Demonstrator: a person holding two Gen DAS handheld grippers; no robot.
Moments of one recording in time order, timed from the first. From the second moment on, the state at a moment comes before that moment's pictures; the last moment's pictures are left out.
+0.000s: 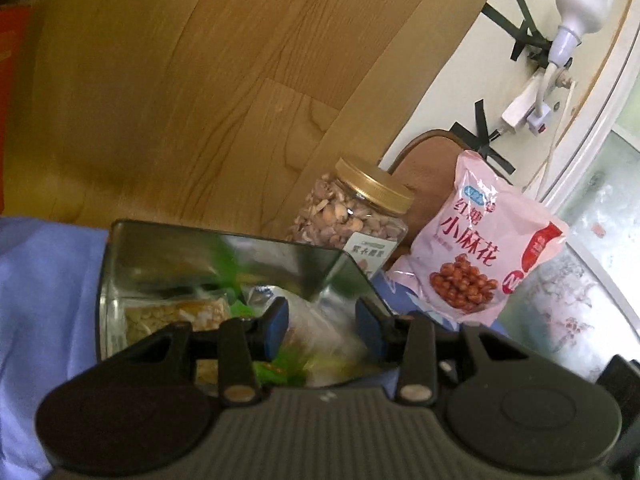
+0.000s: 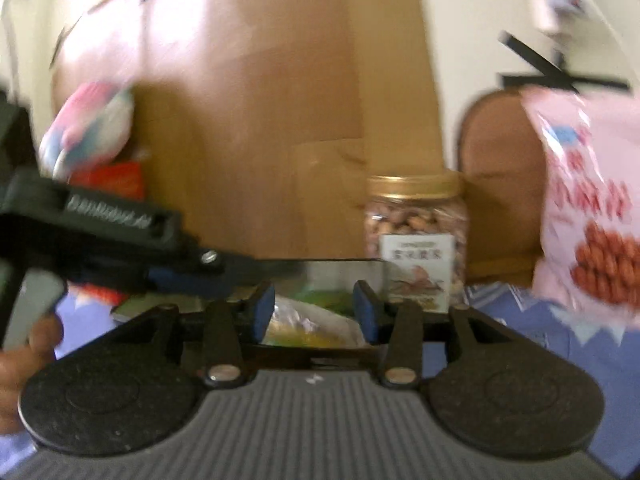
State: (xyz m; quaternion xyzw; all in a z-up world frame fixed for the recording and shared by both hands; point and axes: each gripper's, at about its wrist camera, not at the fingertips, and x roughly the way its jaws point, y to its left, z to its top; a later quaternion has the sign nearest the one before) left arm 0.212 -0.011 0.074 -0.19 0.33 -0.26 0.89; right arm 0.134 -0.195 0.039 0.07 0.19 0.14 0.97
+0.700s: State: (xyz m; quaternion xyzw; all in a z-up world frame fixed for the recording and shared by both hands) left arm 0.054 0.062 0.039 -0.20 0.36 -0.22 0.88; right arm 0.047 -0.150 0.011 -0.08 0.27 0.23 0.93
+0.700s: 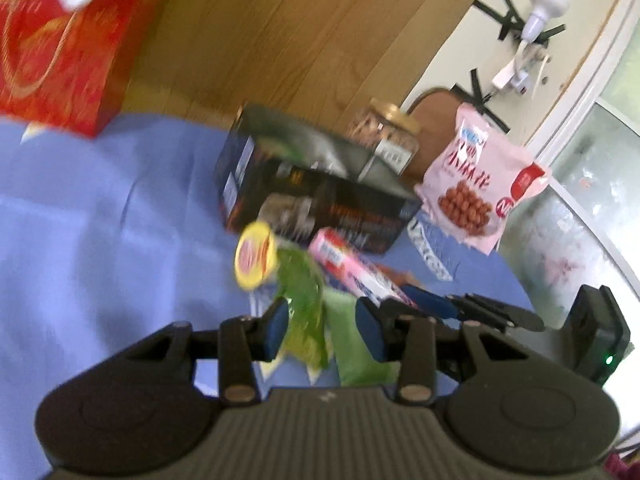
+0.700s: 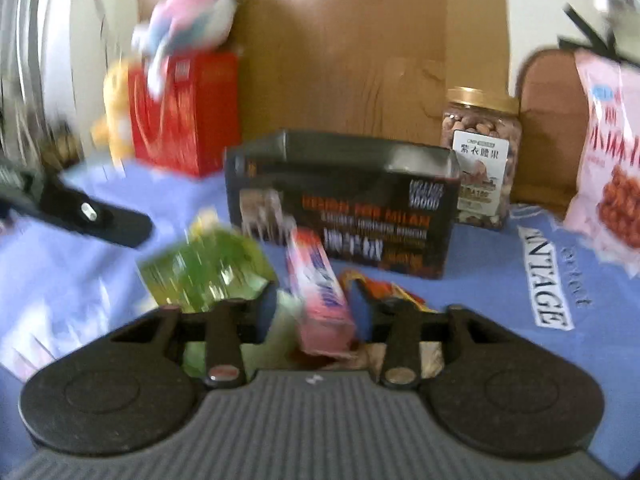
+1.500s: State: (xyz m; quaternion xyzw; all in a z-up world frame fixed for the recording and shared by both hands) left arm -0.004 0.069 0.035 -0.19 0.37 -0.22 0.88; right arm -0.071 -0.205 0.025 -0.03 0.25 0.27 0.93
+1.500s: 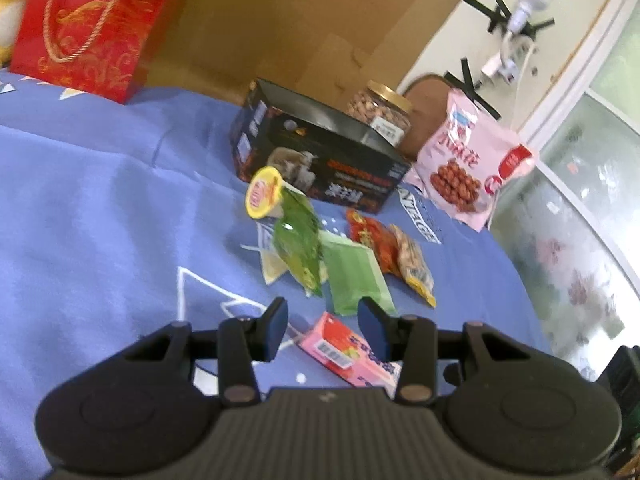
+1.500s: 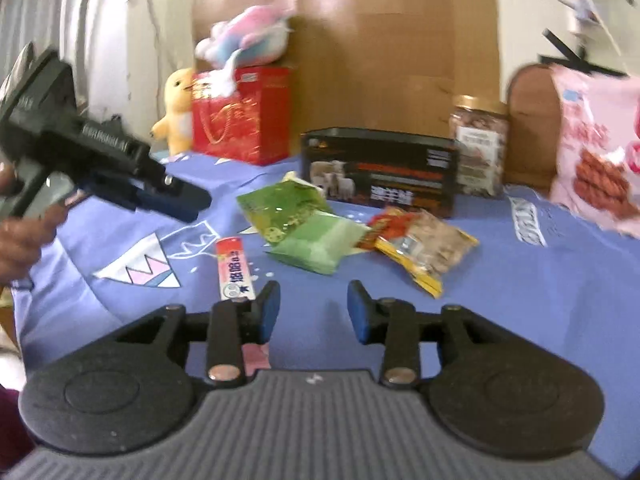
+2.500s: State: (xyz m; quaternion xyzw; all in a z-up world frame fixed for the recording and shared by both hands) left arm -0.038 0.066 0.019 -0.20 0.40 -0.24 0.86; right arm -0.095 -0.199 0.008 -0.02 0.29 0.26 0.92
